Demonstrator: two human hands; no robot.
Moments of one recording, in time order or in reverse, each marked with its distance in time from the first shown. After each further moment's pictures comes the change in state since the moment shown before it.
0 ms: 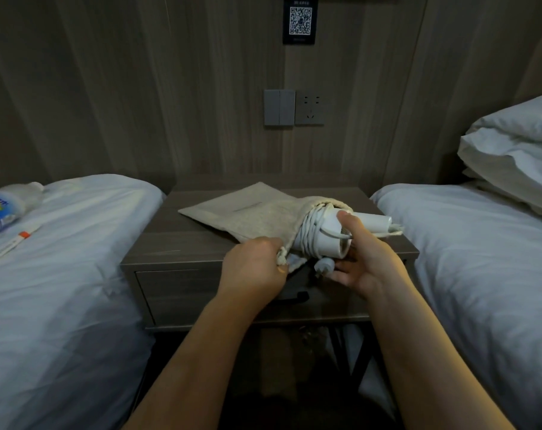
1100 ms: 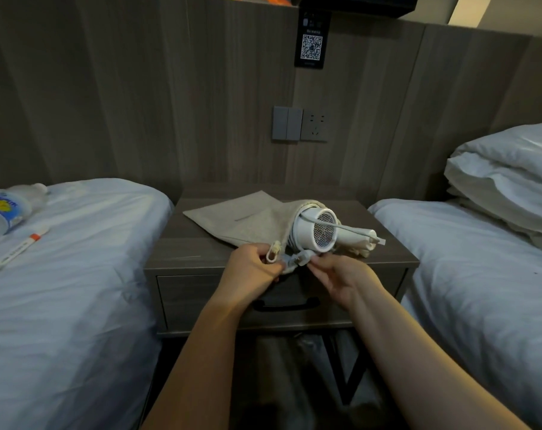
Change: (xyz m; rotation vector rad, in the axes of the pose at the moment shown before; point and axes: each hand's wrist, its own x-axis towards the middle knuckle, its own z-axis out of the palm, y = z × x) left_hand -0.003 -0.047 -0.012 -0.764 -0.115 -0.297; right_hand -0.001 0.034 0.043 0.189 -0.040 0.061
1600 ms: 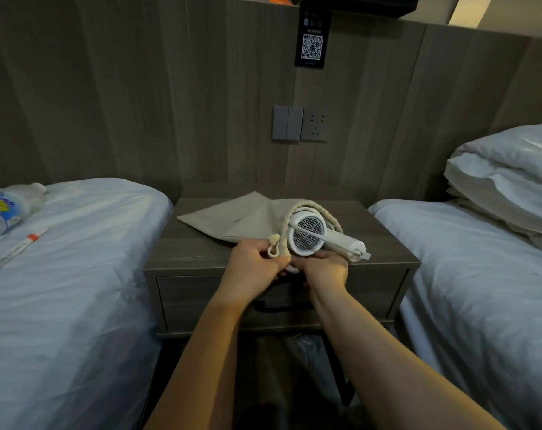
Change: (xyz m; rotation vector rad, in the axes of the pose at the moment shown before) left_hand 0.002 0.009 0.000 -0.112 0.036 0.043; right_hand 0.012 0.027 0.029 -0.471 0.301 -0.238
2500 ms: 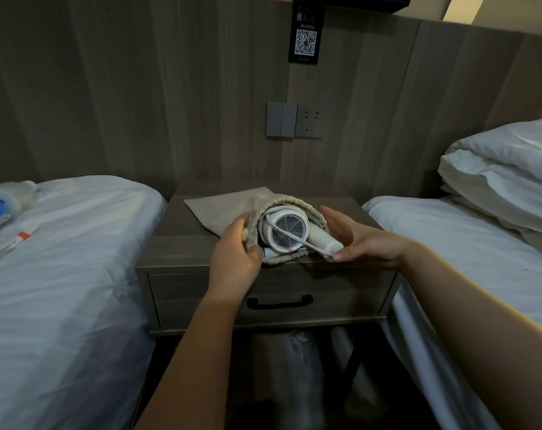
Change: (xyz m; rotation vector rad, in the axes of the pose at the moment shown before) left_hand 0.005 -0.010 -0.005 0.252 0.196 0.122; right_hand 0.072 -0.051 -0.098 -0.421 -1.044 -0.256
